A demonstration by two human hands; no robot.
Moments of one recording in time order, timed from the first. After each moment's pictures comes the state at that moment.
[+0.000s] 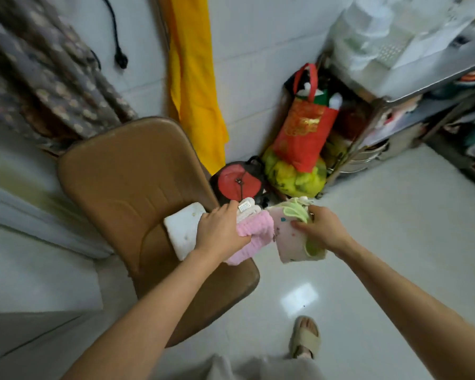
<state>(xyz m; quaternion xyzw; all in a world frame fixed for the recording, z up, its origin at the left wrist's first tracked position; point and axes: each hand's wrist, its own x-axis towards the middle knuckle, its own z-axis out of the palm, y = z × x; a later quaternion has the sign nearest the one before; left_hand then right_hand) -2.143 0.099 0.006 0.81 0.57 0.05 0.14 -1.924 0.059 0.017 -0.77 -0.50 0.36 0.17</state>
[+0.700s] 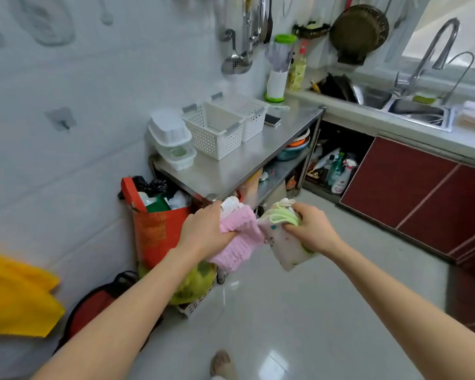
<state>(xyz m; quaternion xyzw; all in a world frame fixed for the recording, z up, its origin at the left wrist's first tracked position) -1.602 0.269 0.084 0.91 0.38 0.11 0.14 -1.408 0.132 0.096 -0.82 -0.47 0.15 0.27</state>
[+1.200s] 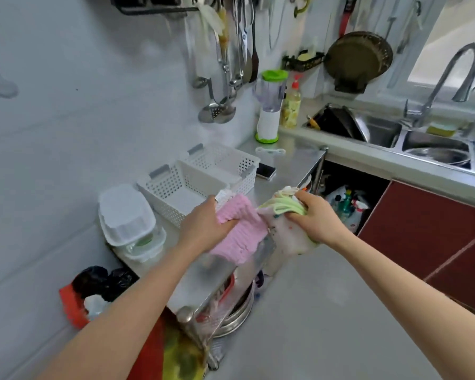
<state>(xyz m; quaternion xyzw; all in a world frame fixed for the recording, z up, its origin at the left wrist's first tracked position) -1.354 0.510 0.133 0.89 0.40 0.16 0.18 -1.167 0.365 0.146 -0.79 -0.48 0.12 0.37</state>
